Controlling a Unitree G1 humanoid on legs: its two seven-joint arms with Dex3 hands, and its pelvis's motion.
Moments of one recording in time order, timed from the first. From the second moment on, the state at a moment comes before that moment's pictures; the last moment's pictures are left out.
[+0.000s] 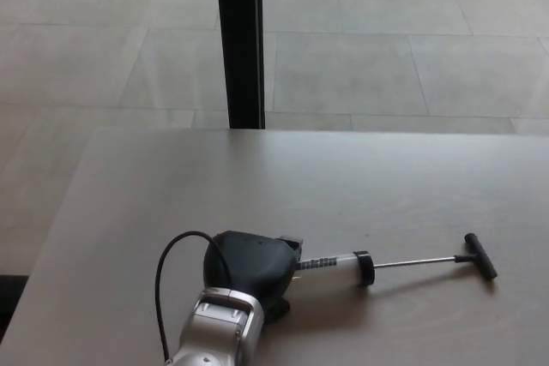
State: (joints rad) left_arm -0.49 0.21 -0.76 0.36 1.04 0.44 -0.05; right_arm -0.08 -0.47 -0.36 -0.15 0.21 0.06 0.05
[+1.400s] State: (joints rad) left_arm -0.38 0.16 -0.63 0.38 1.04 0.44 0.13; right_arm -0.05 -0.41 -0.38 -0.14 0.20 0.10 0.05
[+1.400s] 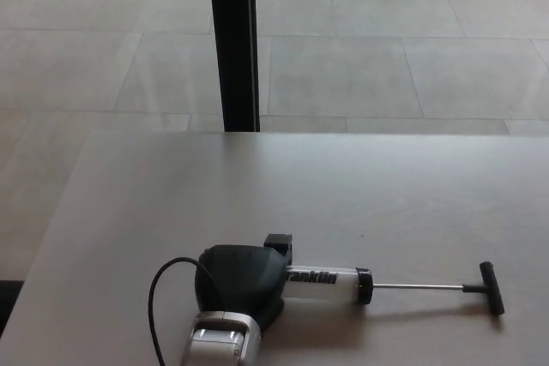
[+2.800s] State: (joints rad) left_arm -0.31 0.23 -0.49 0.16 0.94 0.28 0.12; right_arm -0.17 -0.30 -0.31 -0.11 0.16 0.28 -0.06
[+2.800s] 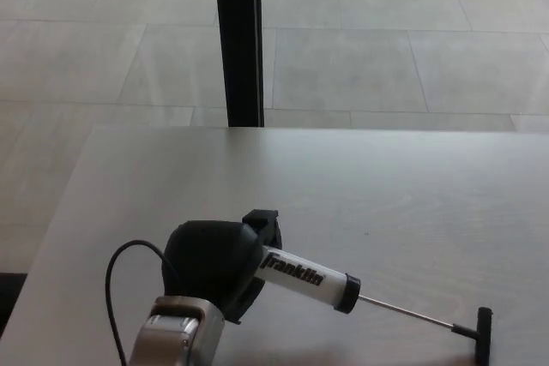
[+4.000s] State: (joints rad) left_arm -0.26 0.05 -0.37 0.20 0.78 0.33 0.15; right_arm -0.15 -0.29 -0.34 -0.11 0.17 0.29 -0.08
